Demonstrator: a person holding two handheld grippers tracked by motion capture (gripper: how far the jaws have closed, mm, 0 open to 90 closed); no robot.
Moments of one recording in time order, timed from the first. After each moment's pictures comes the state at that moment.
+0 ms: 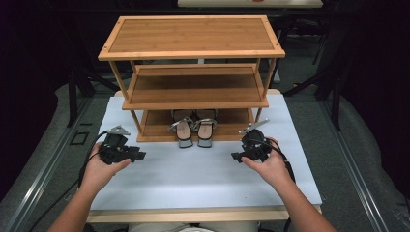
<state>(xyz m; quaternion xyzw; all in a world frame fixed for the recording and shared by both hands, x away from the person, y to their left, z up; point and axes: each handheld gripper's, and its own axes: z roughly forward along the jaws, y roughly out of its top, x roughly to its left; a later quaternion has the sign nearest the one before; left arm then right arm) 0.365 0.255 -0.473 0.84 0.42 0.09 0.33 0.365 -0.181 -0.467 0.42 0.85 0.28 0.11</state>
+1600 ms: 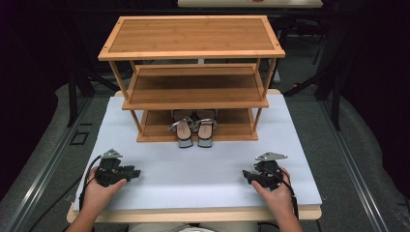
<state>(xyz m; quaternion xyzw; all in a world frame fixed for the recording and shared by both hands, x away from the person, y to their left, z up) 0.338 0.284 -0.552 0.81 0.47 0.08 0.36 0.315 -0.220 -0.548 0.50 0.78 0.34 0.16</state>
